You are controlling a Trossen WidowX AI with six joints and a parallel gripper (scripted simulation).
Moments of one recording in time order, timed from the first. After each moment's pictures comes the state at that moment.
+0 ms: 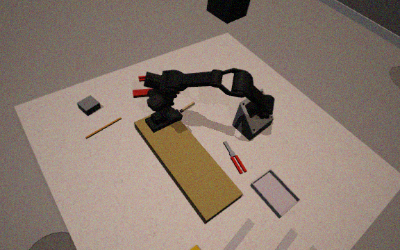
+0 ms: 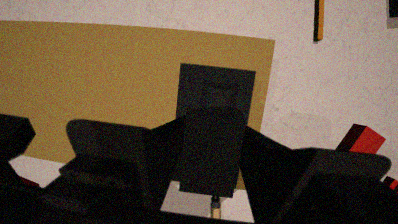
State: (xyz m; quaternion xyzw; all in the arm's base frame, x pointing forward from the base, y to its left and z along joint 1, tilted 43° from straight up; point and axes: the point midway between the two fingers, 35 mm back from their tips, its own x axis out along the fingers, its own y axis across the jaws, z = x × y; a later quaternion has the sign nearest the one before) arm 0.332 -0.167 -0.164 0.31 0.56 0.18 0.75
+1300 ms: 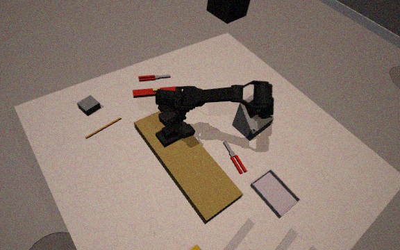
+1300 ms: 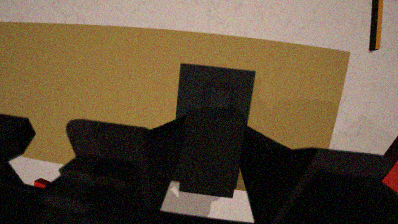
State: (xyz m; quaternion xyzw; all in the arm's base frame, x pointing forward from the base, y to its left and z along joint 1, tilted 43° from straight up) arm 0.341 -0.100 -0.106 0.31 0.56 0.18 0.74
